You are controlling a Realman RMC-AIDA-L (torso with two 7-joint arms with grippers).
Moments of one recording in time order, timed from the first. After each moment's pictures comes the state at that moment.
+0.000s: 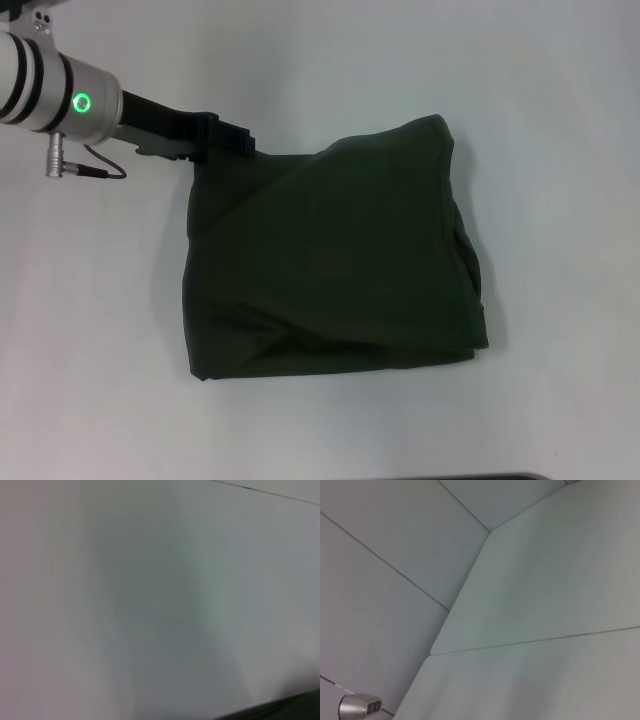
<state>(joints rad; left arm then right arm) -0.82 -2.10 -2.23 -0.68 -0.65 1.18 -2.61 0.66 1.83 -0.52 -0.80 -2.08 -1.63 2.39</state>
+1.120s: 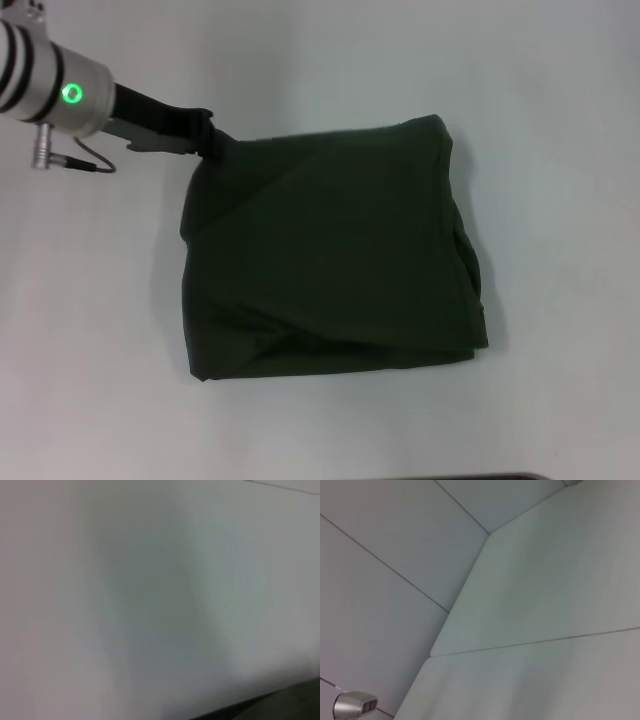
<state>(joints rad) -0.82 -2.08 -2.20 -0.72 -0.64 1.24 -2.65 0.66 1.83 -0.52 -0.80 -2.08 -1.63 2.39</state>
